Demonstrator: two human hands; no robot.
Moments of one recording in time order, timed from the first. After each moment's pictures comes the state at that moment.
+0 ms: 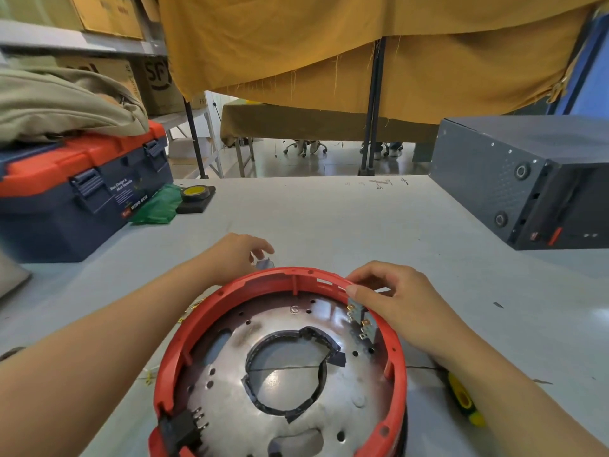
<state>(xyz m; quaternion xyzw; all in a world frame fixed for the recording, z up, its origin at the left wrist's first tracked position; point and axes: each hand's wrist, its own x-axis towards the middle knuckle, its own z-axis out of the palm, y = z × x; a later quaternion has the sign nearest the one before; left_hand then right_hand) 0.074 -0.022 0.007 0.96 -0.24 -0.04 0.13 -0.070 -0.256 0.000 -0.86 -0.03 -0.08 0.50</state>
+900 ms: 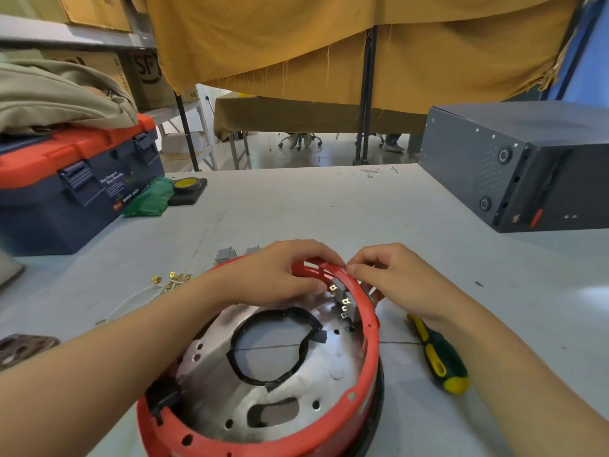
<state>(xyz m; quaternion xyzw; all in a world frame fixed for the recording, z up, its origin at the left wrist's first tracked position) -0.014 -0.080 0.030 0.85 -0.40 -0.12 0.32 -0.071 -0.270 0.010 -0.86 -0.01 0.00 0.51</state>
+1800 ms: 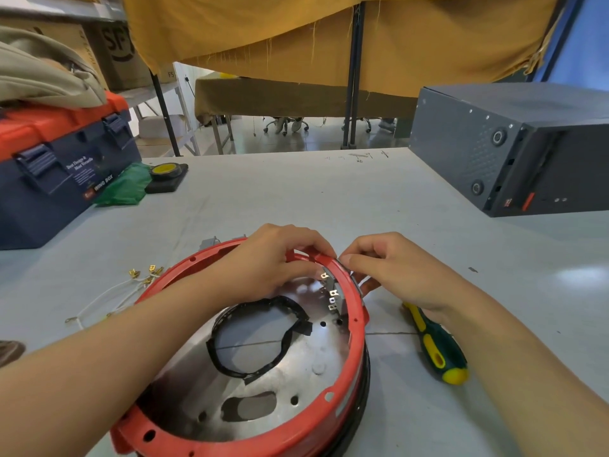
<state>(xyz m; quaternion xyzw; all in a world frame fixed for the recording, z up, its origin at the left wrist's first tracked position) -0.005 -0.083 0.018 0.85 -0.43 -0.02 0.32 -0.070 -0.272 0.008 -0.84 0.00 0.03 0.54</state>
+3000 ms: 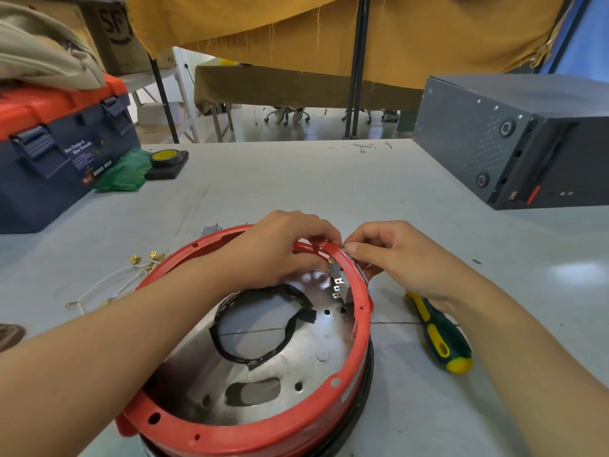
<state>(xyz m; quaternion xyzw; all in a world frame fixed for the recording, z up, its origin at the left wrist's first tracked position) -0.003 -0.084 0.018 0.85 -0.47 0.02 0.24 -0.067 -0.274 0.005 -0.85 -0.02 0.02 0.52</state>
